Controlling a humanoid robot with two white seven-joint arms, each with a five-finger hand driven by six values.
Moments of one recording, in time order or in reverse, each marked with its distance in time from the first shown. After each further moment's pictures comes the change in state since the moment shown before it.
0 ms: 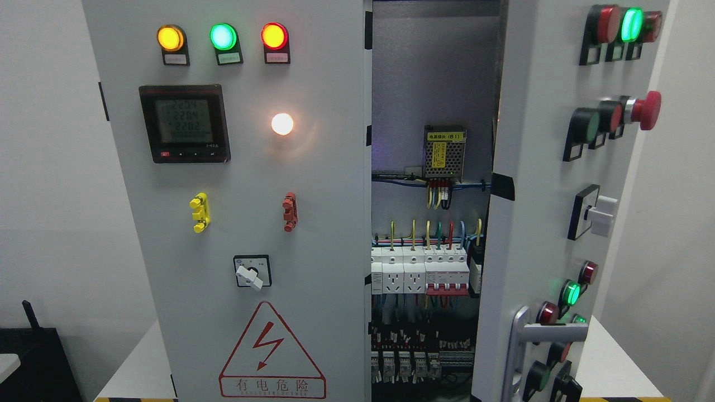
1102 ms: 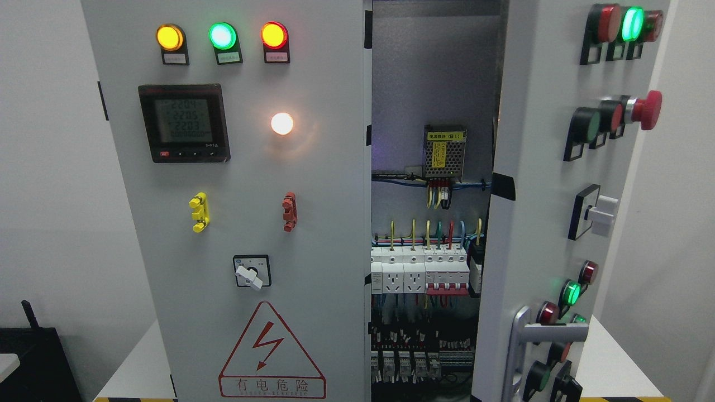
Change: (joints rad) left arm -0.226 0.436 0.304 -0.054 0.353 0.416 -0.239; right arm 0.000 0.000 0.000 0.000 0.000 0.000 -0.002
